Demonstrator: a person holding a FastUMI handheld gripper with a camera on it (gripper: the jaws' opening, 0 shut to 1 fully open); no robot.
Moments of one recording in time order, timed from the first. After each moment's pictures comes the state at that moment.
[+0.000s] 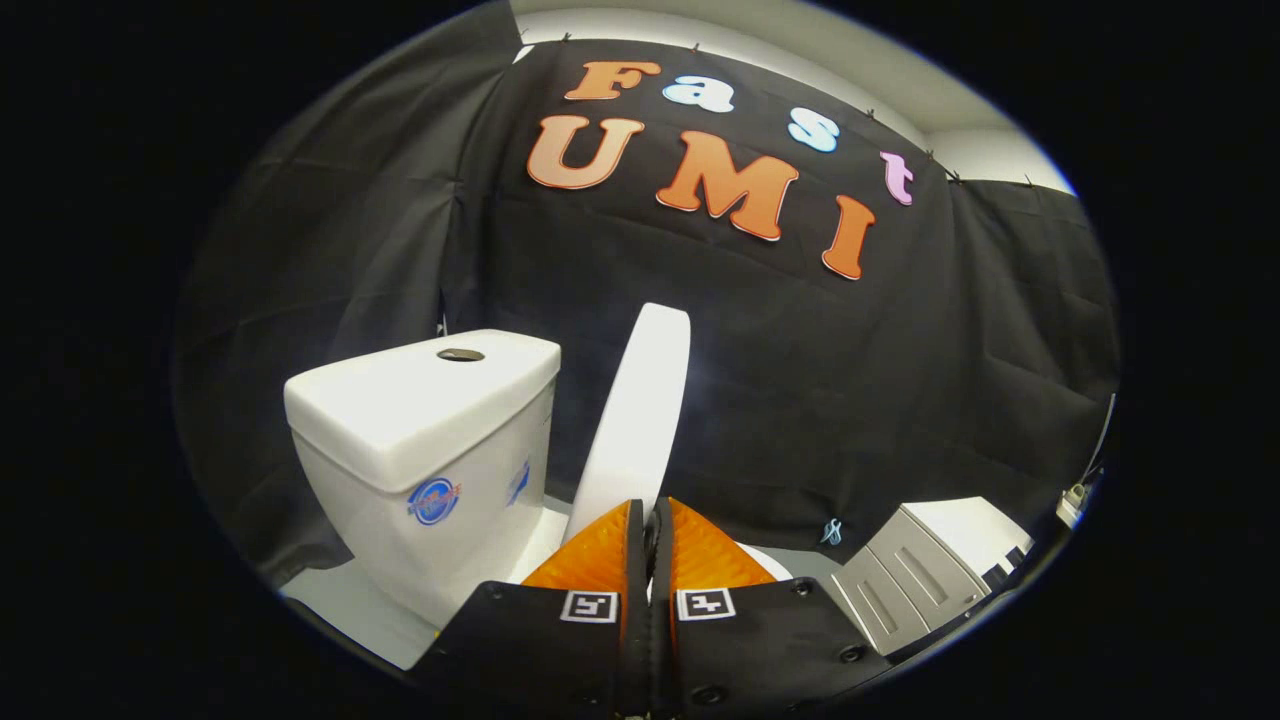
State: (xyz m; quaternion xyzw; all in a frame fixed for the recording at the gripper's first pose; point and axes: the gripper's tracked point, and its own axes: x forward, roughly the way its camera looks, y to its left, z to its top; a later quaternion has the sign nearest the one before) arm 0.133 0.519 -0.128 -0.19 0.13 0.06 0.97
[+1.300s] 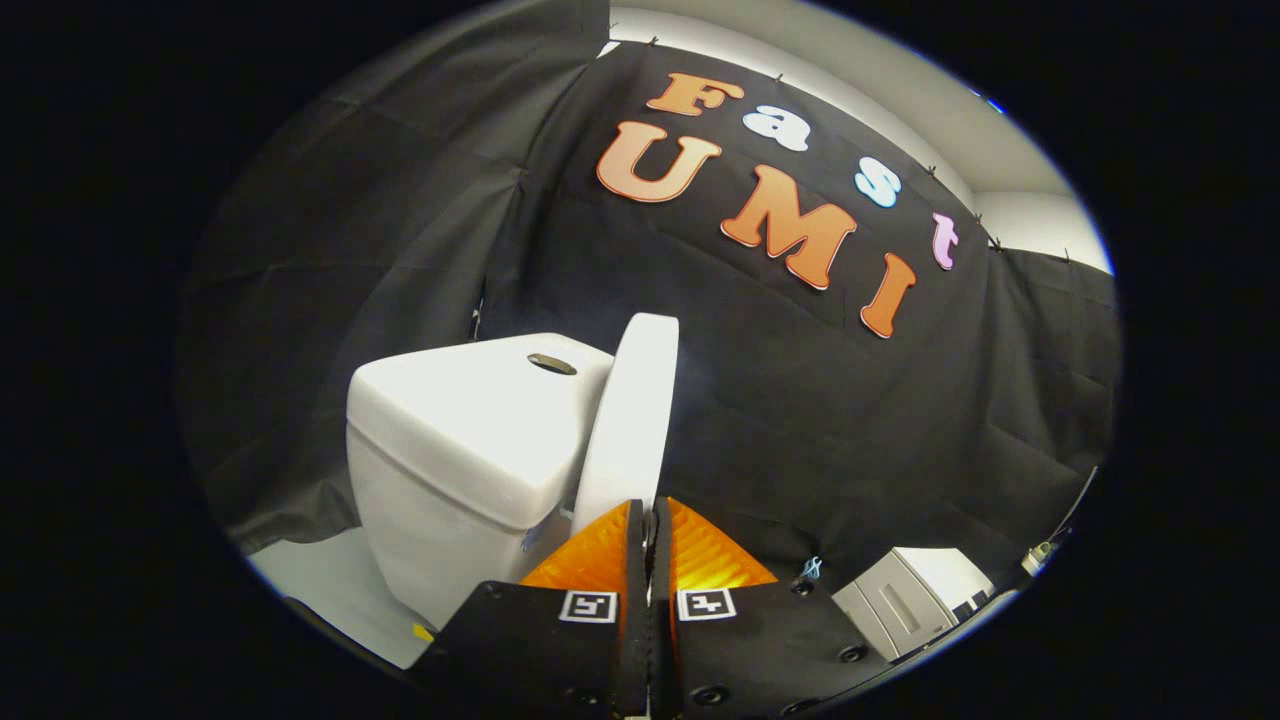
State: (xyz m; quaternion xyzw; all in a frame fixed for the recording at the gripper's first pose) arm 0.116 0.599 -0.142 -0.27 0.10 0.07 0.96
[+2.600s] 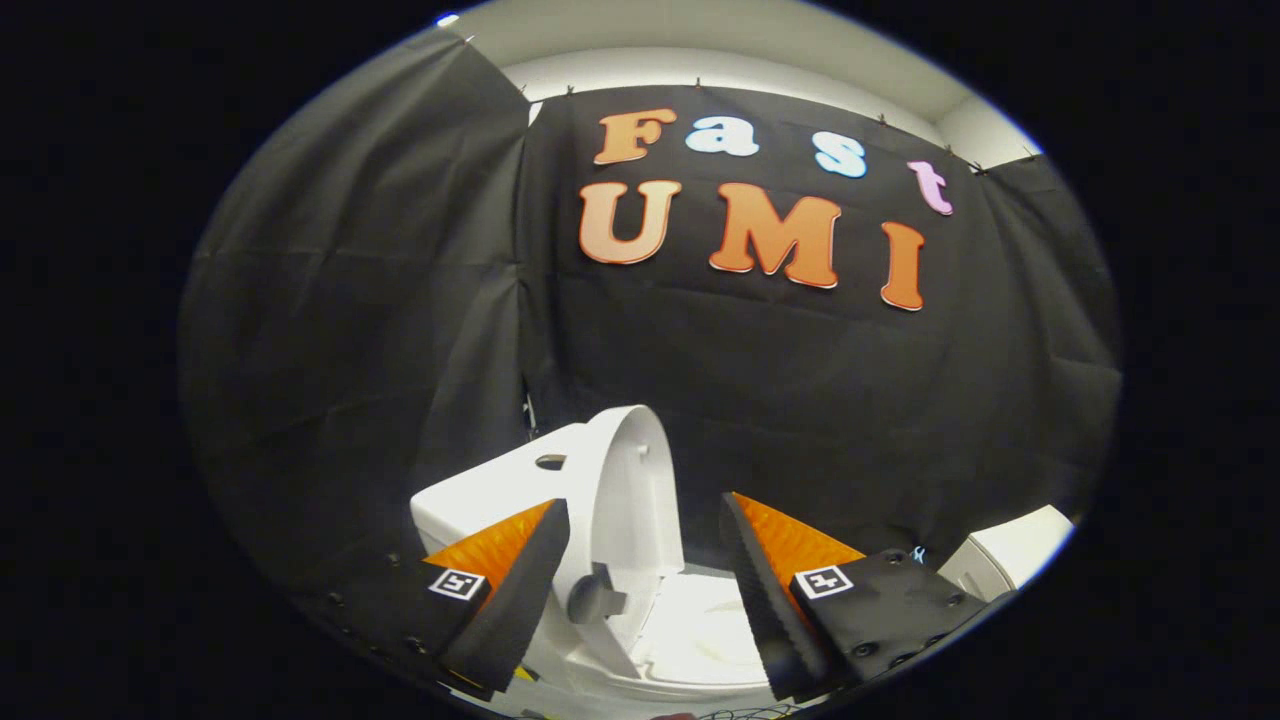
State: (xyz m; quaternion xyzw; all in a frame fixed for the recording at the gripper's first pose) arm 0.110 0.547 -0.030 -0.10 0.08 0.18 0.98
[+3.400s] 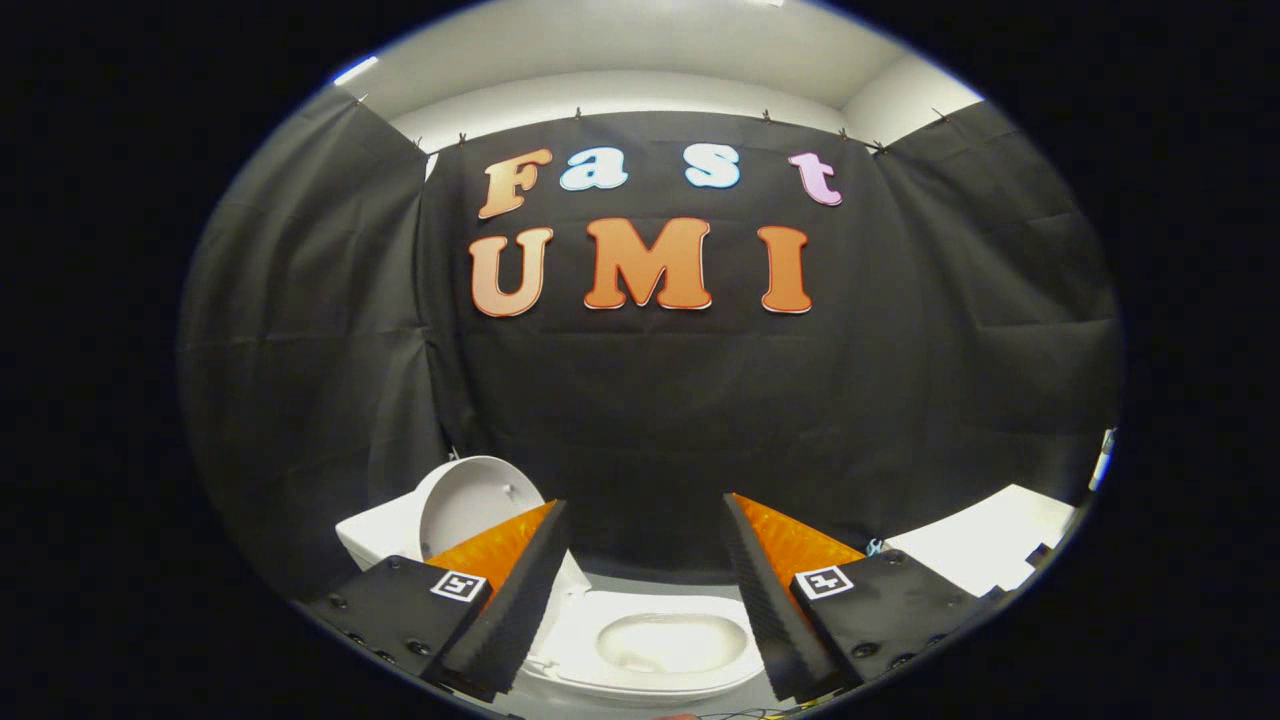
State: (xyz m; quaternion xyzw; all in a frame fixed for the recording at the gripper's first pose) arm 0.125 0.337 0.064 -0.04 0.04 0.10 0.99
